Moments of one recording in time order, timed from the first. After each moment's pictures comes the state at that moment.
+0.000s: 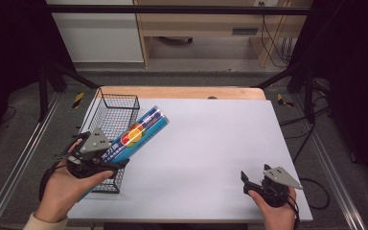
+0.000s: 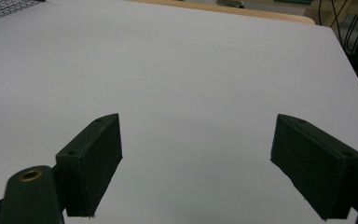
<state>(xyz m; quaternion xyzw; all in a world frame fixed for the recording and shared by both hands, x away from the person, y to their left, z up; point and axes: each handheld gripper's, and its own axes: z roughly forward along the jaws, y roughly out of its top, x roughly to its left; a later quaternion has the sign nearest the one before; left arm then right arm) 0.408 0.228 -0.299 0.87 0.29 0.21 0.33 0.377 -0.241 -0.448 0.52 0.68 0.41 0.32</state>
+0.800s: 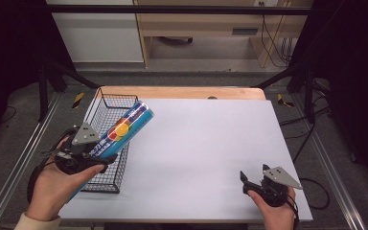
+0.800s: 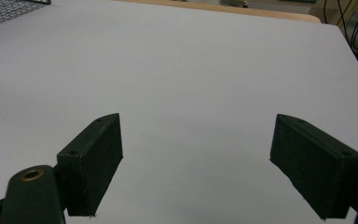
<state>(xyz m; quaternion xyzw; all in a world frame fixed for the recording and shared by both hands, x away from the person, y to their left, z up) 0.413 0.246 -0.291 0.86 0.35 0.23 0.28 0.378 -0.240 -0.450 0.52 0.68 0.42 0.32</state>
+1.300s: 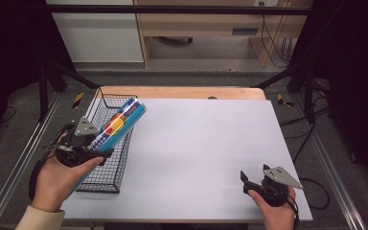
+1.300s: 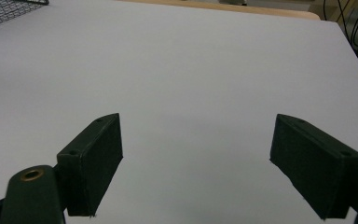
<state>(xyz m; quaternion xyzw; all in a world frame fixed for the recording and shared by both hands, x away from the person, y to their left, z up) 0.430 0.252 -0.296 0.85 0.40 0.24 0.25 0.378 -0.241 -0.451 0.52 0.68 0.42 0.31</state>
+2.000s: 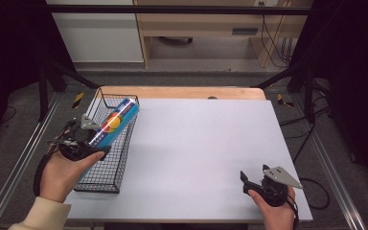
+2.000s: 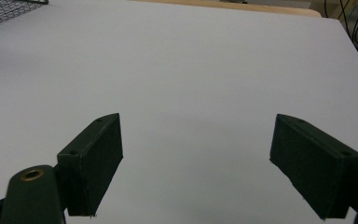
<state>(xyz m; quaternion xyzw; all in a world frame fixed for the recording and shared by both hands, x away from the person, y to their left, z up) 0.449 0.256 -0.308 0.84 0.43 0.24 0.21 0.379 -0.241 -0.452 0.52 0.67 0.42 0.31</state>
